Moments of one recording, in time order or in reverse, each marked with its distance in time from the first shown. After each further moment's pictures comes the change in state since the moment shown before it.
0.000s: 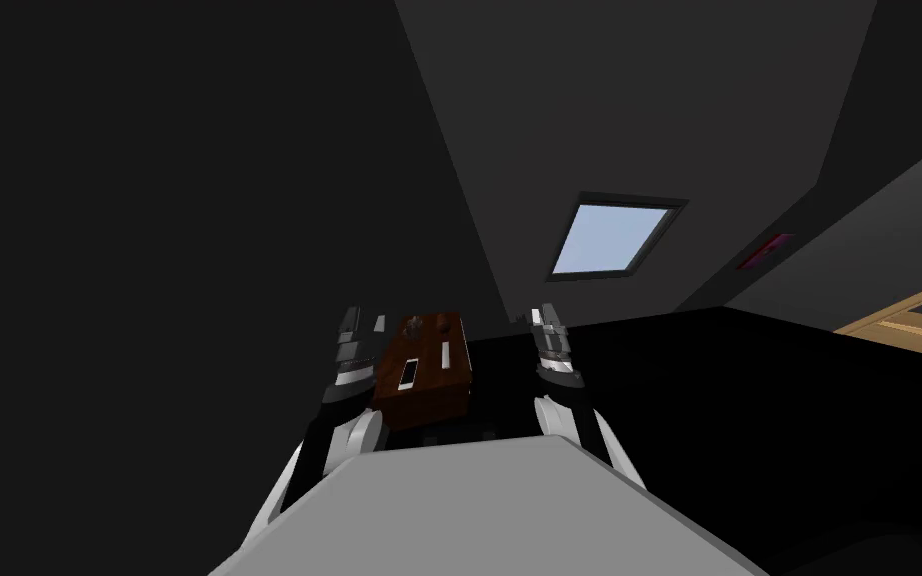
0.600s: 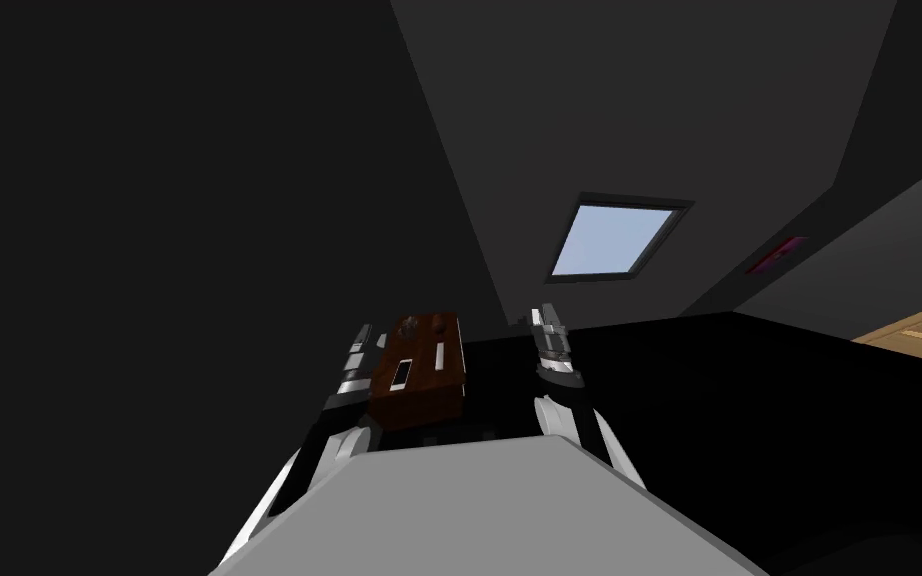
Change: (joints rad) left arm 0.043 0.110 0.040 0.142 0.093 0.094 0.028; right arm 0.000 0.000 0.000 0.000 0.000 0.000 0.000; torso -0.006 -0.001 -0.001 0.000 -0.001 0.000
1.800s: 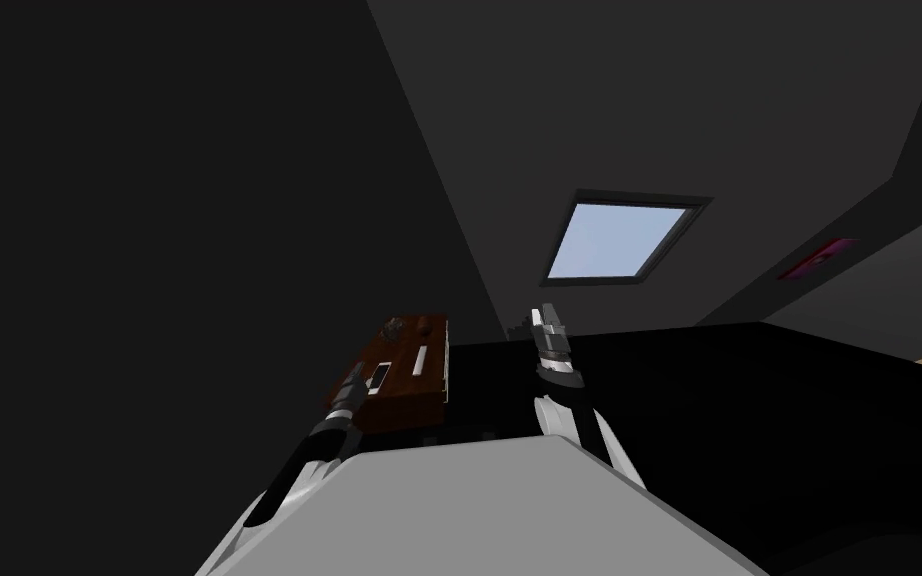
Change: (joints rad) left arm 0.017 0.138 0.097 0.351 0.183 0.244 0.053; right arm 0.000 0.000 0.000 0.000 0.000 0.000 0.000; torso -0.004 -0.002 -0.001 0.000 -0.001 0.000
